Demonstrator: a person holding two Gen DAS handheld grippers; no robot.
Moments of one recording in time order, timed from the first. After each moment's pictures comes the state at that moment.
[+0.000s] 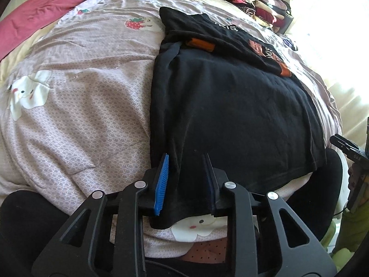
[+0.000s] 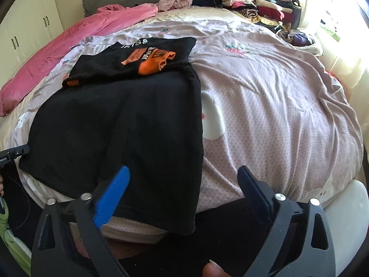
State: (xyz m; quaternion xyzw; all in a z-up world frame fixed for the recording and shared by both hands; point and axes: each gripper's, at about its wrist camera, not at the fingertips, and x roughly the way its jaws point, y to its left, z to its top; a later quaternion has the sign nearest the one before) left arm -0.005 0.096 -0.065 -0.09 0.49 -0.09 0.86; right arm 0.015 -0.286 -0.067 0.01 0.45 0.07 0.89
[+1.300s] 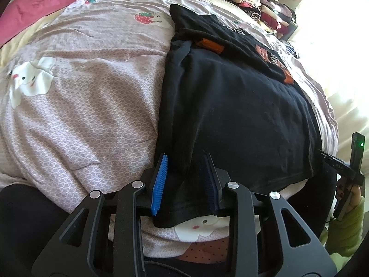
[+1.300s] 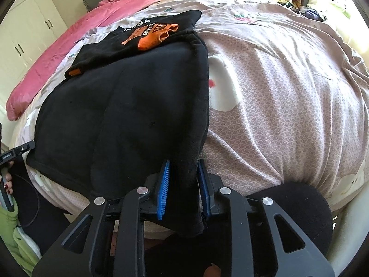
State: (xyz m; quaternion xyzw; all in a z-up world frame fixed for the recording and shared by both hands) left arm -0.006 0.112 -0.066 -0.13 0.50 -0.09 0.85; right arm 0.025 -0.292 -0.104 0.05 0.49 0.11 0.86
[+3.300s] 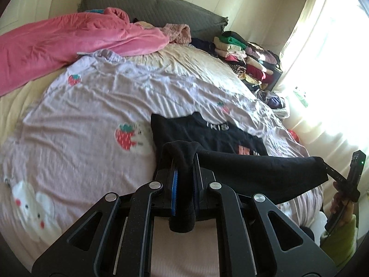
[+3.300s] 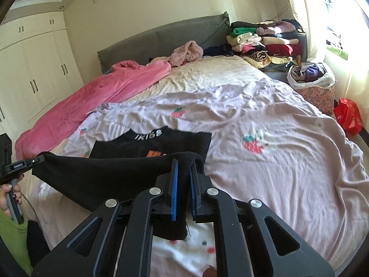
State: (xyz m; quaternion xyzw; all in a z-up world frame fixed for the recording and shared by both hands) left arm 0.116 0.129 0.056 -0.15 0.34 -0.10 0.92; right arm 0.127 -0.302 0.042 0.07 0.29 0.11 0.95
